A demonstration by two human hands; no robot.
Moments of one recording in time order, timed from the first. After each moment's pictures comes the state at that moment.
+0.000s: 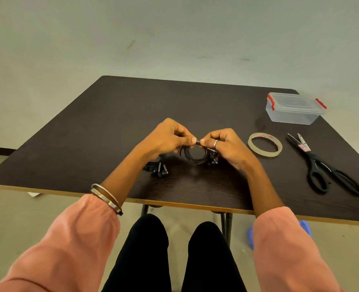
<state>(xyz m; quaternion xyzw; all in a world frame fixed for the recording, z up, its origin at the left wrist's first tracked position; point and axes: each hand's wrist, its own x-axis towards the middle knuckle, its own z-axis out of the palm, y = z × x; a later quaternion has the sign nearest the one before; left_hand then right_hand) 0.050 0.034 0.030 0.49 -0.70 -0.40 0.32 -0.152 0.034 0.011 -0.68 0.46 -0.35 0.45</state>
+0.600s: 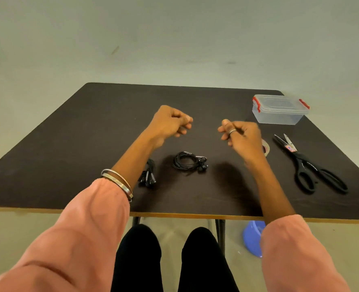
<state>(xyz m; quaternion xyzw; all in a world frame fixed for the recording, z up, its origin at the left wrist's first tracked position) 0.016 -0.008 0.051 0.53 -0.61 -0.43 0.40 -0.189 0.031 0.026 -0.59 0.56 -0.53 0.25</state>
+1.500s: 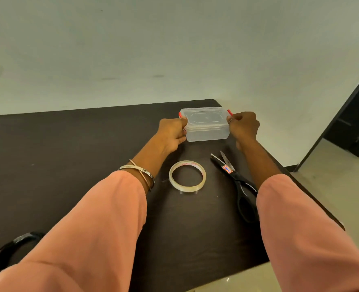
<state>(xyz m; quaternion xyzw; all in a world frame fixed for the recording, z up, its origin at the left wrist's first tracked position) -0.210 -0.112 0.050 0.47 -0.40 -0.67 0.41 -0.383 -0.073 0.050 -0.33 0.77 -0.54 0.11</state>
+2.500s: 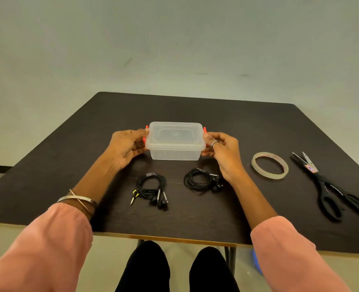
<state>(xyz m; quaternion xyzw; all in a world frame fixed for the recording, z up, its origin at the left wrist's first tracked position) 0.129 -0.027 0.015 0.53 -0.34 -0.55 0.55 -0.127 -0.016 0.003 -0.48 0.52 -0.56 0.43</state>
